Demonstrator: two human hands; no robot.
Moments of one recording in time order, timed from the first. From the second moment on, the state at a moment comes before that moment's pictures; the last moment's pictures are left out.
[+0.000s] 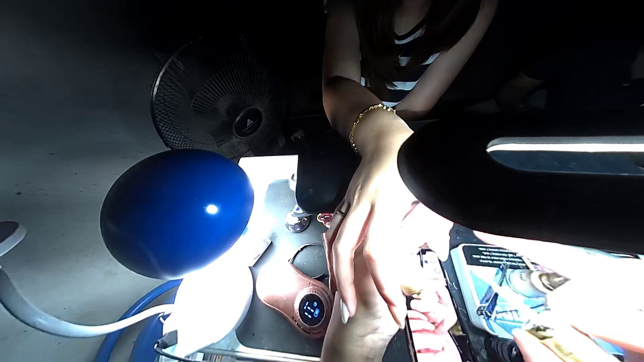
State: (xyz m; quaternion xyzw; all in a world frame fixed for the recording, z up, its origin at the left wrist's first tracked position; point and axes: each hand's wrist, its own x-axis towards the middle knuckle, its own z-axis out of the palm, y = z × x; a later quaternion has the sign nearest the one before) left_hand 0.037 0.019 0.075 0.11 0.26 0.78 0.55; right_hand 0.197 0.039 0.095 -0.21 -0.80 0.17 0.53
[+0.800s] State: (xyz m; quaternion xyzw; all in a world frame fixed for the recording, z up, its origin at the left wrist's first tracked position) left_hand 0.040 0.026 0.078 0.19 0.29 0.77 0.53; right_hand 0.222 0.054 0.089 -0.18 -0.83 0.24 0.48
